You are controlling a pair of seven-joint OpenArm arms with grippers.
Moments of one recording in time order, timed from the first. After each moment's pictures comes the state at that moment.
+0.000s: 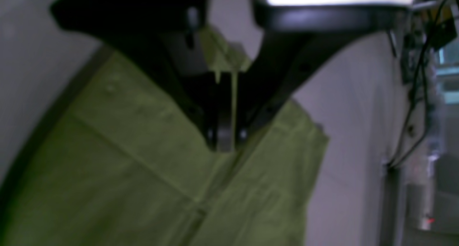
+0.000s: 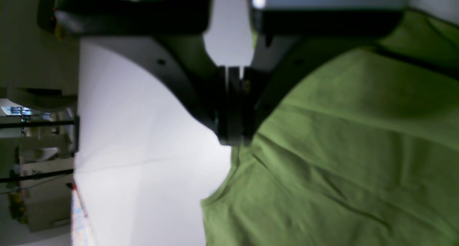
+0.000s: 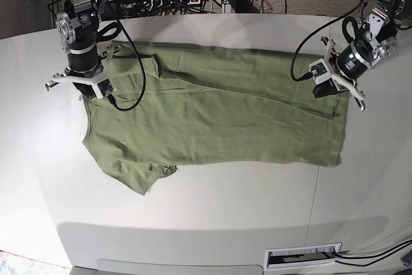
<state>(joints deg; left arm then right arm) 16.3 -42.1 12.3 97.9 16.6 -22.0 3.4 -23.7 24.7 2.8 114.7 -23.3 11.9 -38.9</state>
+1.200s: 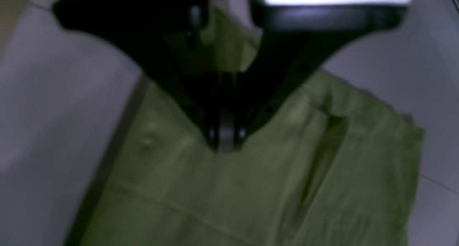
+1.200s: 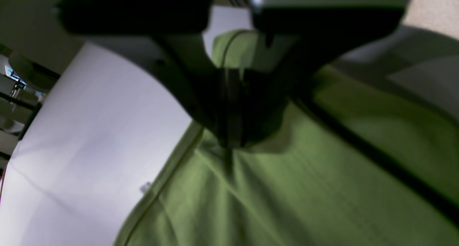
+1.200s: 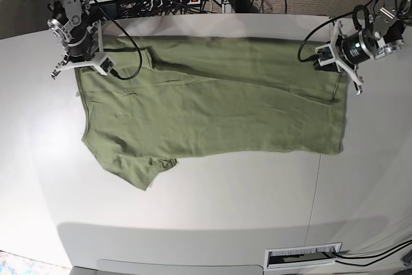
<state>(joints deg) 21.1 -44.9 11.5 93.5 14.4 -36.4 -2.6 -25.8 31.2 2.8 106.3 -20.1 28.4 -44.8</state>
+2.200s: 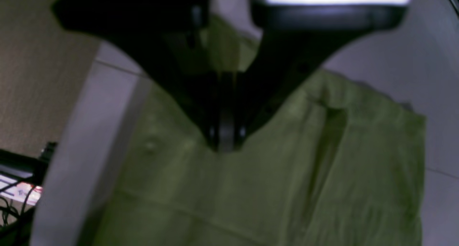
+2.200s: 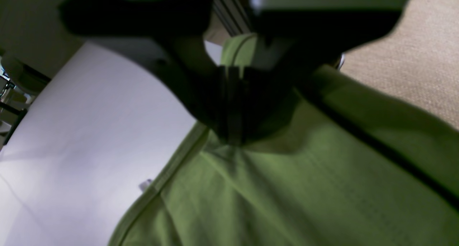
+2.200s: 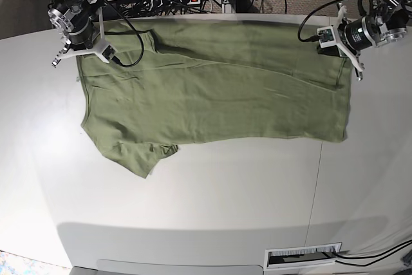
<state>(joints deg) 26.9 -48.3 11.6 99.5 16.5 -34.3 0.1 -30.6 31.4 2.9 112.7 -16.6 29.3 -52.0</state>
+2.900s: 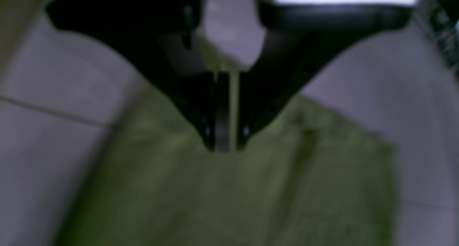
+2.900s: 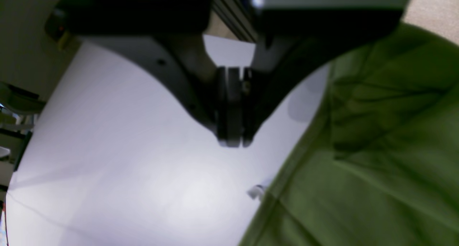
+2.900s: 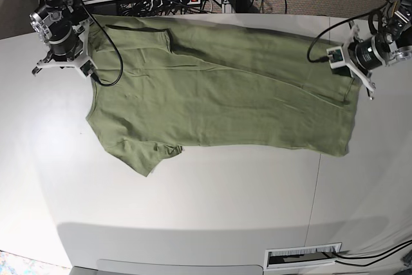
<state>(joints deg) 20.6 -52.8 12.3 99.6 10.6 -33.6 6.1 -30.1 31.3 12.6 114.8 -10.6 29.3 -47.3</state>
